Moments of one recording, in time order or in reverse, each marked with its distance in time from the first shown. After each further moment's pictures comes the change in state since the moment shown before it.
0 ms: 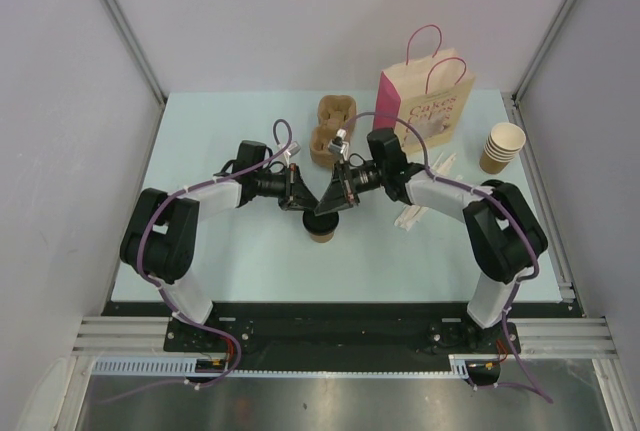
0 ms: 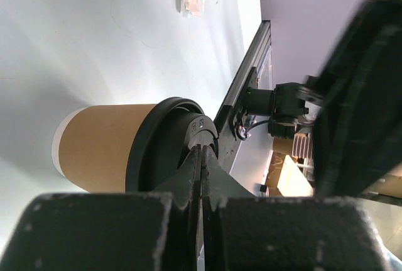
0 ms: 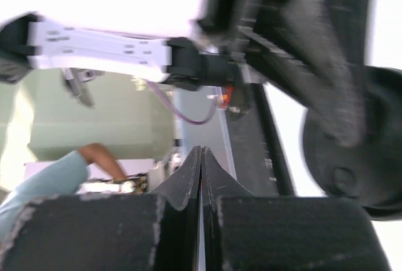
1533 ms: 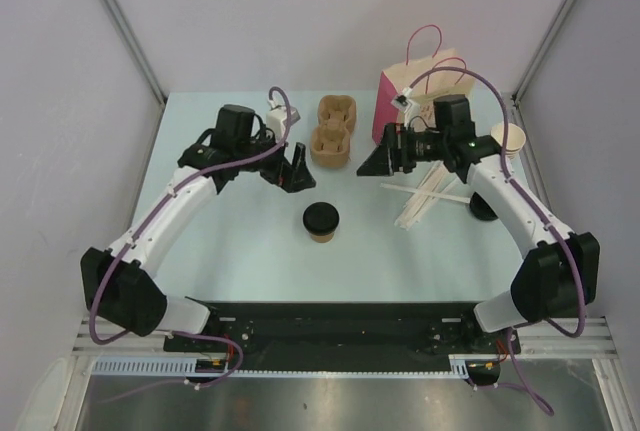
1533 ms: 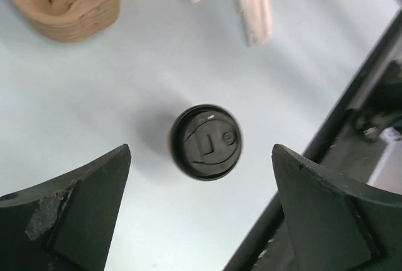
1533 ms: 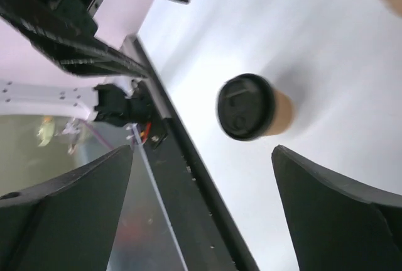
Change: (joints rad) left arm -0.057 -0.333 0.334 -0.546 -0.408 0.534; right arm -0.234 -0.283 0.160 -0.601 0.222 -0.488
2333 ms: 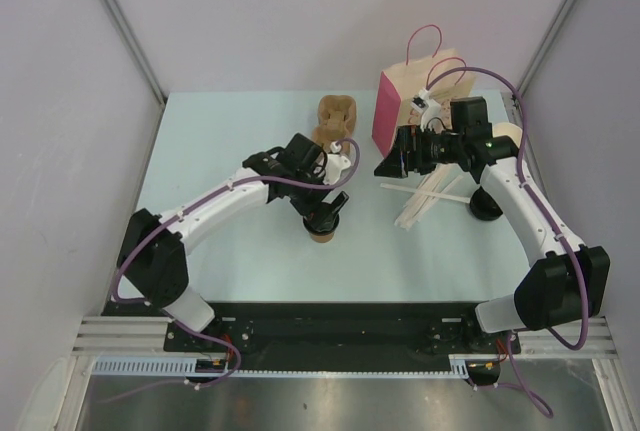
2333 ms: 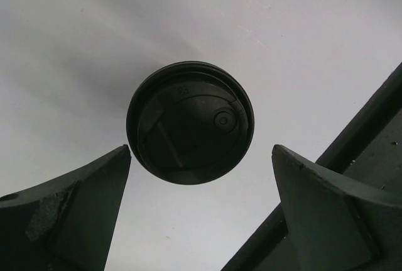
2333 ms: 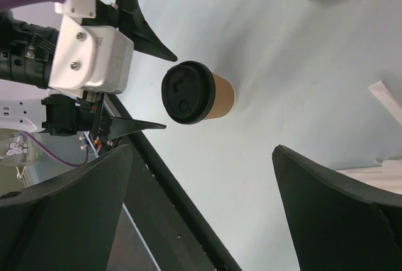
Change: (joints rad) left arm -0.326 0.200 0.034 -0.187 -0.383 0.200; right arm -0.113 -0.076 0.015 -0.178 0.167 -0.161
